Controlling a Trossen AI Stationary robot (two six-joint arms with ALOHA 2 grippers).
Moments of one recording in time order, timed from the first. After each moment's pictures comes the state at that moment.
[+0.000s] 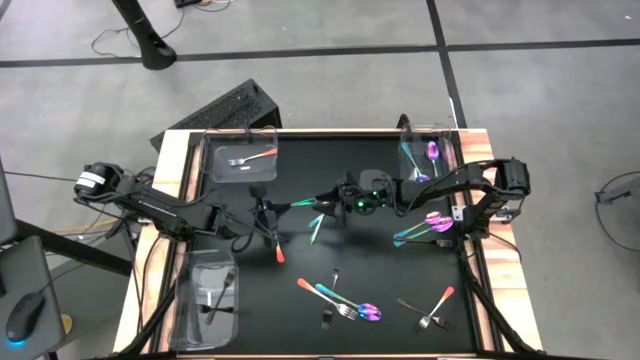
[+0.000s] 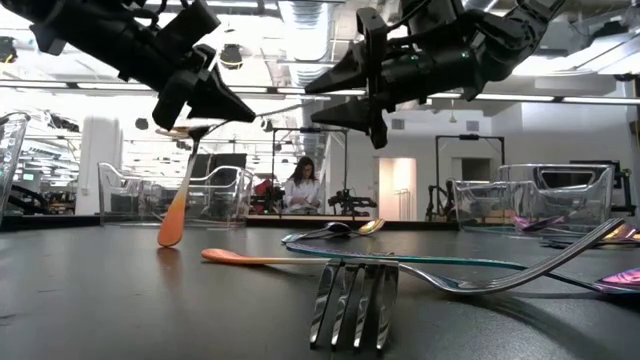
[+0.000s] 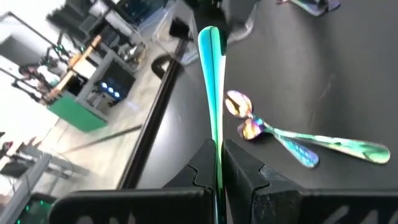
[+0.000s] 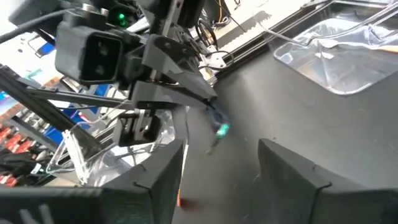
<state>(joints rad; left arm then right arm) -0.20 1.23 0.51 0.27 -0.69 0.37 -0.11 1.64 0.81 0.62 -0.11 0.52</state>
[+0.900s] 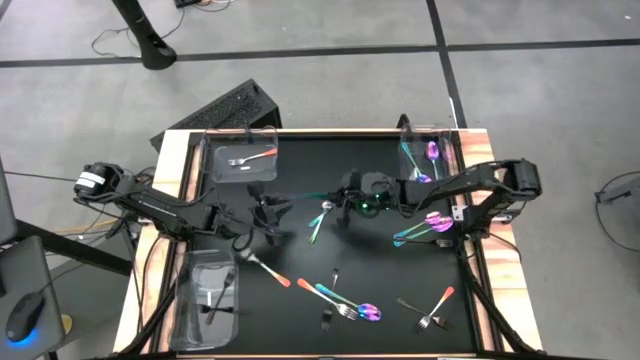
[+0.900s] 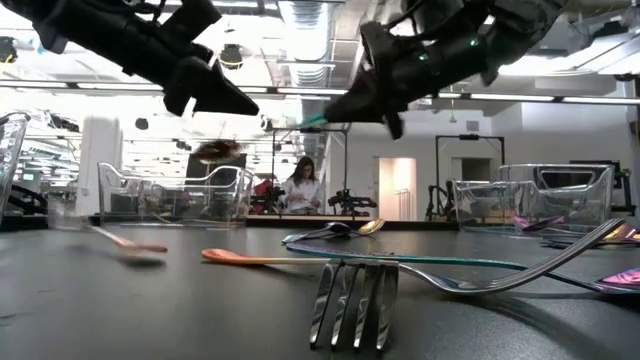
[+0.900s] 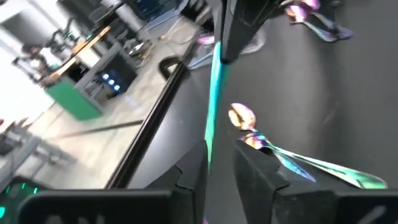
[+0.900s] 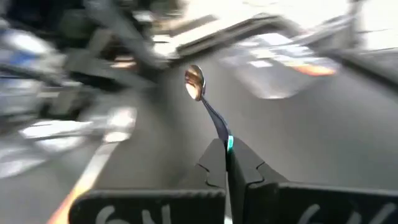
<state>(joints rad) -0.20 1.23 0.51 0.30 -0.72 0.24 -0.07 1.54 0.81 0.38 0.18 0.31</state>
